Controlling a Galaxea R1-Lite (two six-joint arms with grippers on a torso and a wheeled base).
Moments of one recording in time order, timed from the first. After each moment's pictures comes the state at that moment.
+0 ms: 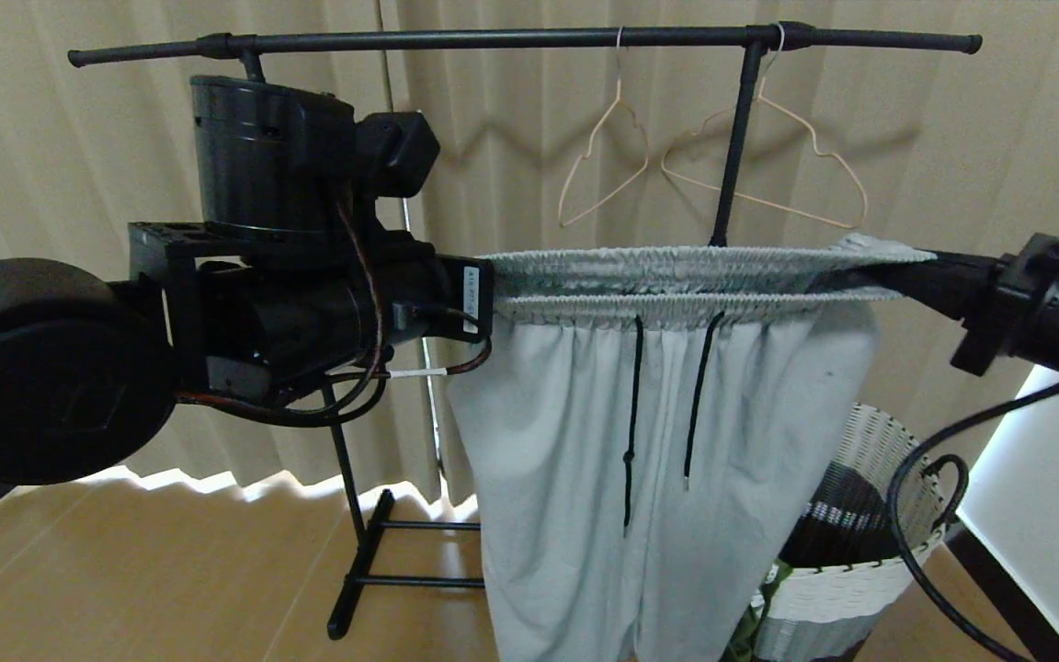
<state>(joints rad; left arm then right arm) -0.65 1.70 -1.23 -0.23 0.22 -0.07 0.19 1.34 -0.75 -0.58 0.45 0.01</state>
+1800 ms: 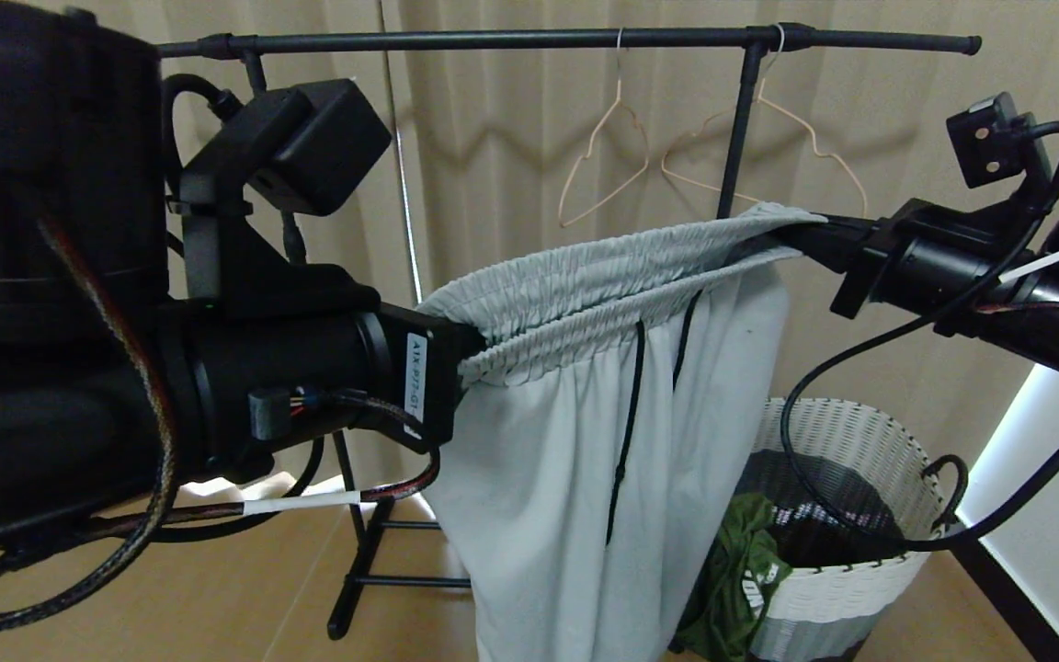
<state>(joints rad) -0.84 1.43 -1.10 -0.04 0.21 -0.10 0.20 1.63 -0.92 -0.81 0.50 0.00</state>
